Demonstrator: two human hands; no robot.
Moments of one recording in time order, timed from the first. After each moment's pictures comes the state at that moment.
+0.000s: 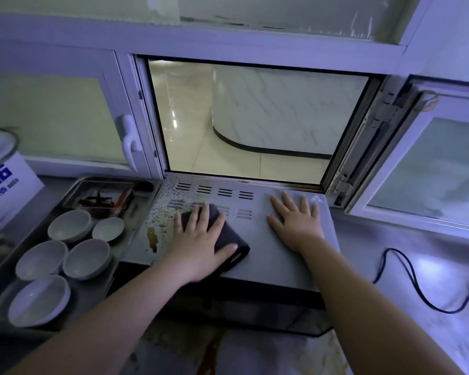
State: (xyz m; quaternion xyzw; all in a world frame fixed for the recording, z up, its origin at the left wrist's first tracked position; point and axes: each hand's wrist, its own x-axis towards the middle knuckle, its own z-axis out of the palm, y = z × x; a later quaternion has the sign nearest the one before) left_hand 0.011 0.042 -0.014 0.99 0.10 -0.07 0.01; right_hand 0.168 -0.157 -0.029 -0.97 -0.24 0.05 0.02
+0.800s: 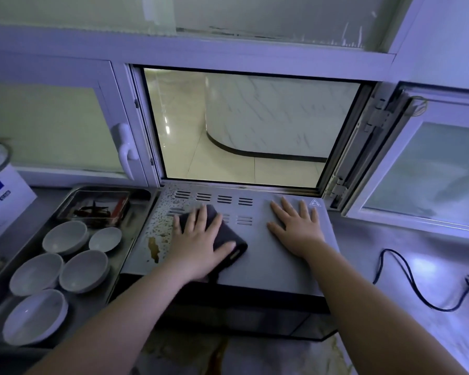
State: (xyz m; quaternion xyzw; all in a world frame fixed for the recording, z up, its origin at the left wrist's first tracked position) left_hand 0.024 0.055 -0.015 0.99 0.11 -0.05 0.04; right_hand 0.168 -0.158 -0.027 -0.97 -0.24 0.07 0.02
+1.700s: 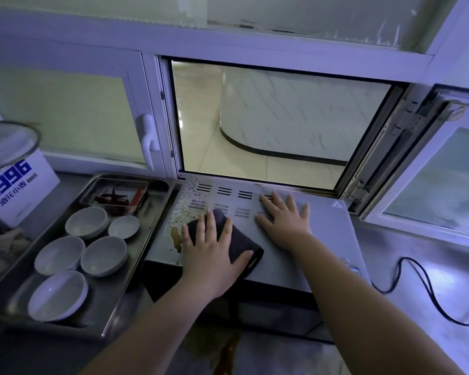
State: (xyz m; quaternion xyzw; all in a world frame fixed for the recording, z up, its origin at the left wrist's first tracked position) left_hand -0.016 0.041 -0.020 0.98 0.18 -0.03 0.05; right_hand 0.149 -0.090 -0.022 -0.96 -0.27 0.08 0.05
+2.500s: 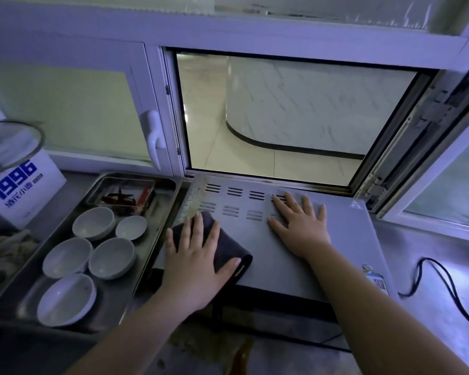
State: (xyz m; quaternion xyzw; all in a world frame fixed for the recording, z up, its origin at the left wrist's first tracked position) left_hand -0.037 0.082 -0.017 0.98 0.18 -0.05 0.04; right_hand 0.148 -0.088 -0.030 -0.96 -0.26 0.05 0.04
